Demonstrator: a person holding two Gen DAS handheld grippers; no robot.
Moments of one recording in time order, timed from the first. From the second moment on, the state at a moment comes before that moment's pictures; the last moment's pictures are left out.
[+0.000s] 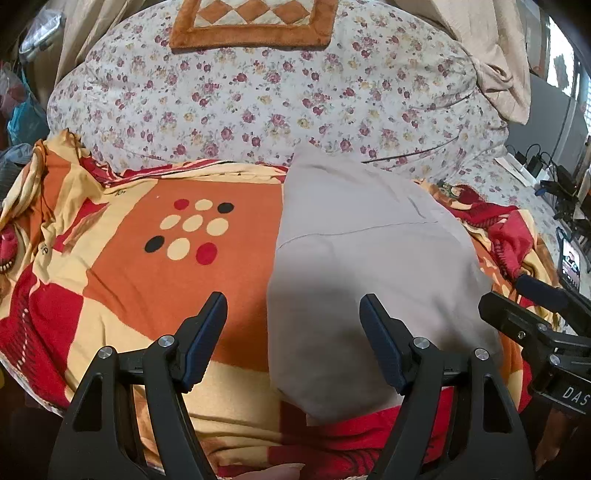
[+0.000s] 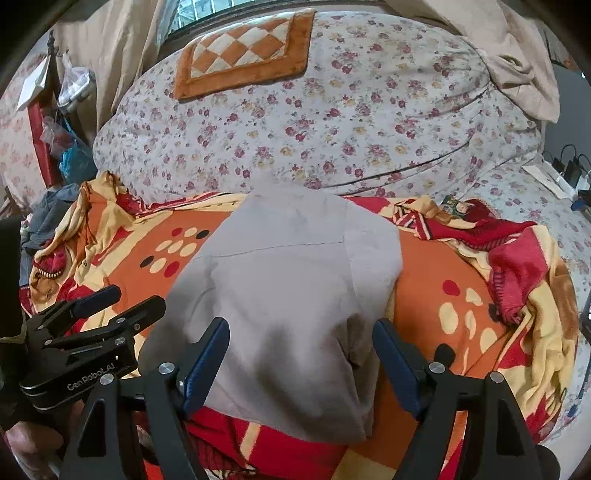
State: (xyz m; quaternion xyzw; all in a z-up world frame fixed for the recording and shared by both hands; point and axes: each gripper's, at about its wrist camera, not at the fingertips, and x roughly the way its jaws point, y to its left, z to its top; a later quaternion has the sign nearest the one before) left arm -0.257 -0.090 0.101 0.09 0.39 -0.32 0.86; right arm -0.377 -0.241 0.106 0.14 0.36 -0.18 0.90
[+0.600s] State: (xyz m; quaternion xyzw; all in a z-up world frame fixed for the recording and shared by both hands) left arm -0.257 -0.090 0.094 0.10 0.39 -0.32 0.86; right arm -0.373 -0.243 0.098 0.14 0.37 -0.17 0.90
